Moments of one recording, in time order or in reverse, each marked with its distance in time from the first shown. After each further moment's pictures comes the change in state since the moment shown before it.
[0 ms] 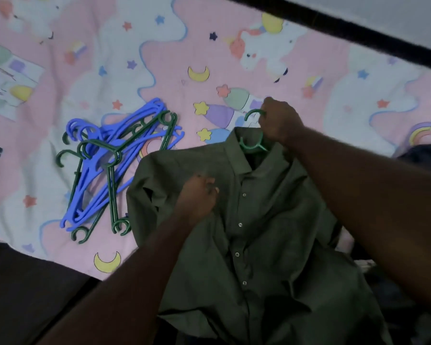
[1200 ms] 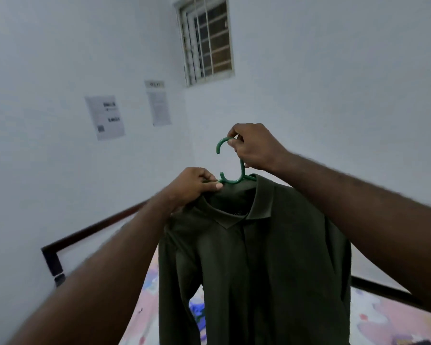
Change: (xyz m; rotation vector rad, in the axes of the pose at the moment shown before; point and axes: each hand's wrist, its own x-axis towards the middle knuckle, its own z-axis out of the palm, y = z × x) left_hand -0.555 0.316 -0.303 -0.122 0.594 0.682; right_hand -0.533 -0.276 -0.528 0.245 0.692 -0.895
